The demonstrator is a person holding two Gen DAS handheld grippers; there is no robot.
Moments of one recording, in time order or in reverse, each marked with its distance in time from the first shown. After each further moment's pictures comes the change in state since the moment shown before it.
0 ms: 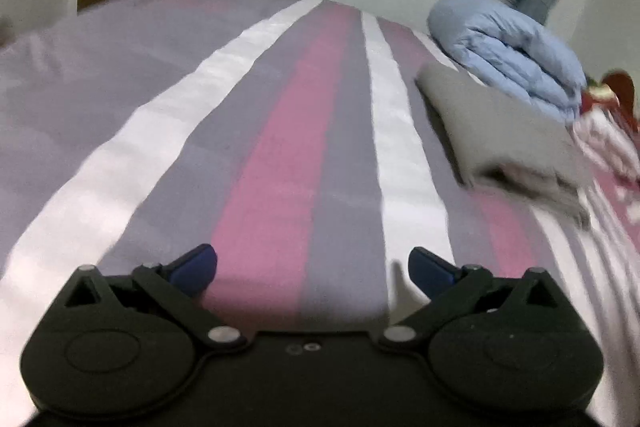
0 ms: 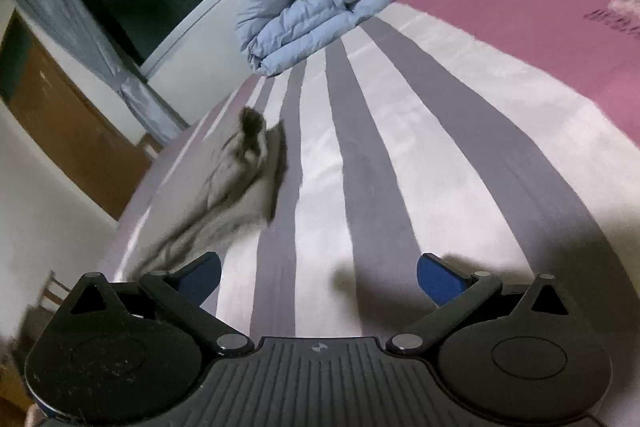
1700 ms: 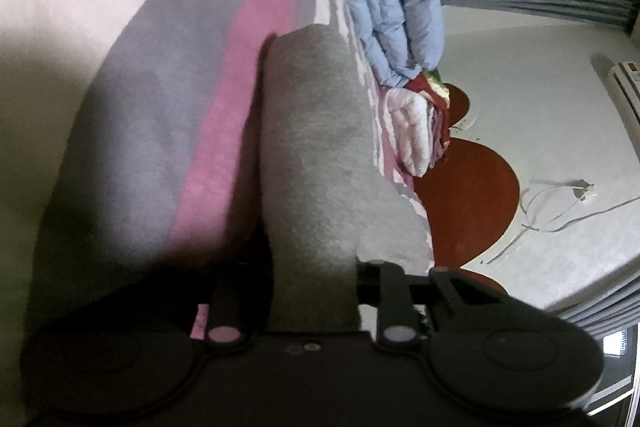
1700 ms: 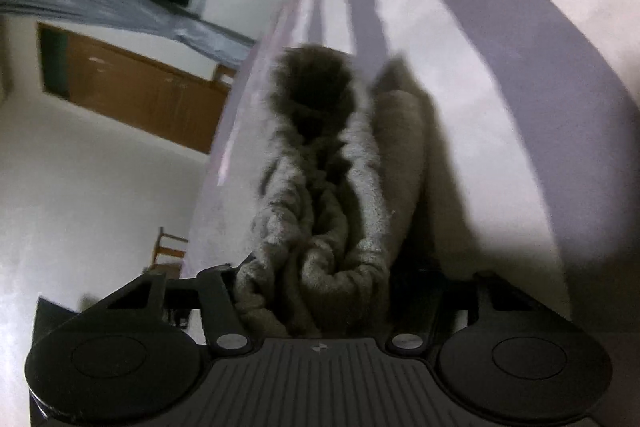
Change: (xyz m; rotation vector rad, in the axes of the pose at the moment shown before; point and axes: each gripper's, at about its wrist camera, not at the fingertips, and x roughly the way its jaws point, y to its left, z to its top) left arm 0.124 -0.080 -0.017 -0.505 0.428 -0.823; right arm 0.084 0.006 -0.012 0.218 0.350 0.379
